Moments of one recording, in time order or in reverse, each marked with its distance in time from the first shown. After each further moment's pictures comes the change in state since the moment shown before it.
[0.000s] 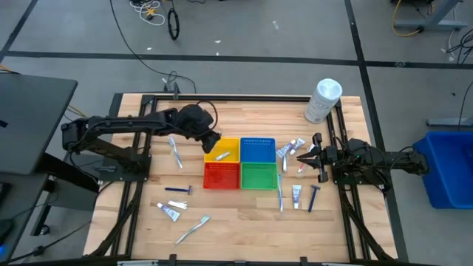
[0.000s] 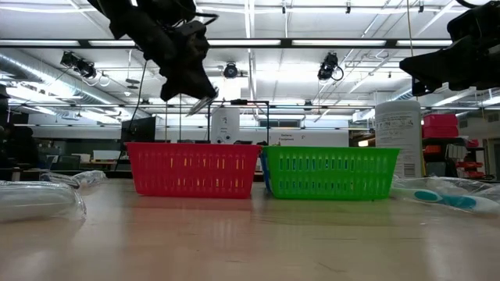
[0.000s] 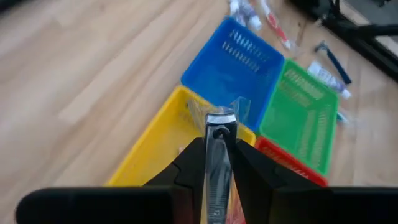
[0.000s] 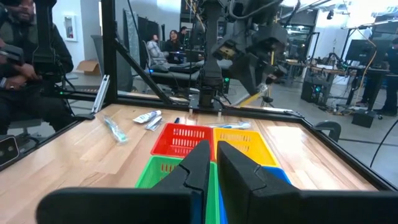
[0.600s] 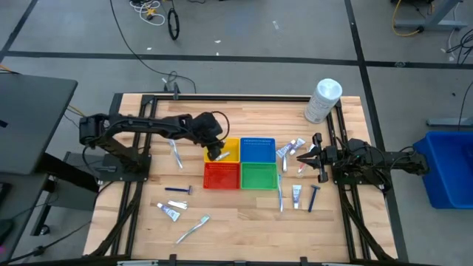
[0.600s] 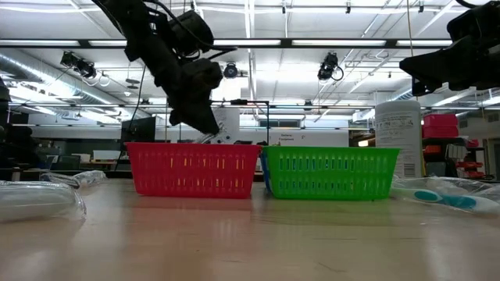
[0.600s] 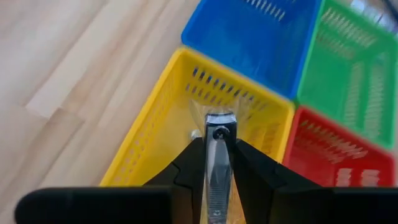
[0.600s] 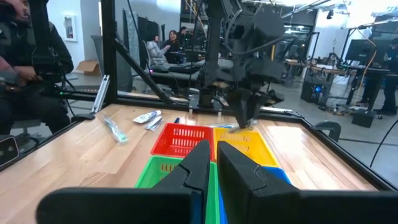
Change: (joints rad) left arm -0.020 0.204 0.000 0.042 0.017 0.118; right arm 0.000 0.000 0.000 0.000 0.001 0.000
